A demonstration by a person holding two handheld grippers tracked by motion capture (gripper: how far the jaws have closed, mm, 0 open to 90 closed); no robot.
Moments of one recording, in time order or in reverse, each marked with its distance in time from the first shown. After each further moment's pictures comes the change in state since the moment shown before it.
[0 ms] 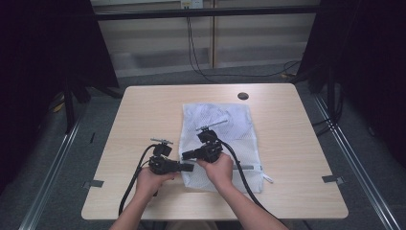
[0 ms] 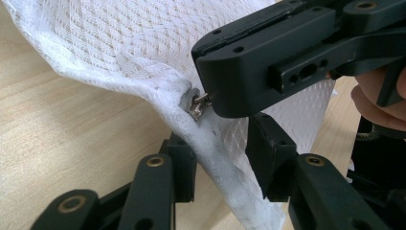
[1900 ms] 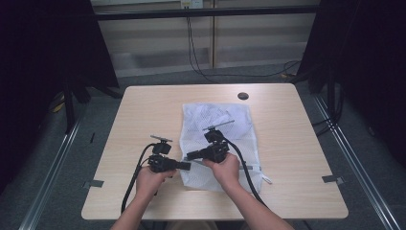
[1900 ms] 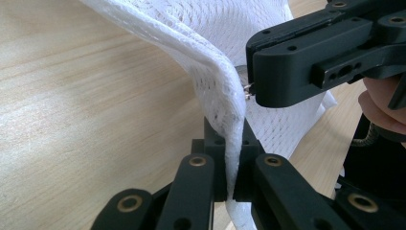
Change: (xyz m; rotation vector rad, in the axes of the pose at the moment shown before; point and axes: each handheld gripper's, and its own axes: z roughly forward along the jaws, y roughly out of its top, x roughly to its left) left arm -0.003 0.005 -0.003 0.045 0.021 -0.098; right arm -0.010 -0.006 -0.015 0.001 0.038 0.024
